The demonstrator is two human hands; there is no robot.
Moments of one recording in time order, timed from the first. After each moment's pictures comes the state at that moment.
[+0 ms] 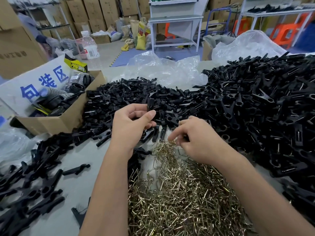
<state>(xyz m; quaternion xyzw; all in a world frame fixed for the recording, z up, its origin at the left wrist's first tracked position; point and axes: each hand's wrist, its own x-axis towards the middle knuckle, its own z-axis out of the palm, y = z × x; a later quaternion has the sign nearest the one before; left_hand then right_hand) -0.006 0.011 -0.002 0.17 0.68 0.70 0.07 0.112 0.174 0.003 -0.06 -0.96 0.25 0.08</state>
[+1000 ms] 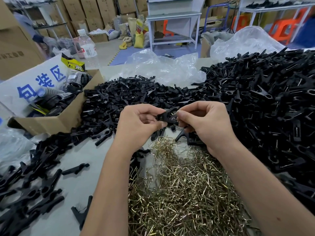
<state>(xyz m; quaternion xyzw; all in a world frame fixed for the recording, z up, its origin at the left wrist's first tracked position) 0.004 0.016 0.010 0.30 0.74 0.59 0.08 0.111 0.177 0.011 -0.16 -0.69 0.66 0.27</state>
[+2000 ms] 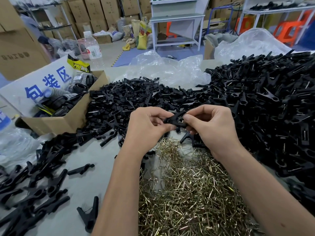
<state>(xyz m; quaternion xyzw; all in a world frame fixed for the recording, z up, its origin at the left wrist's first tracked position) 0.006 0.023 0.007 0.31 0.76 0.56 0.07 0.107 0.177 0.001 -0.18 -0.71 0.61 0.30</state>
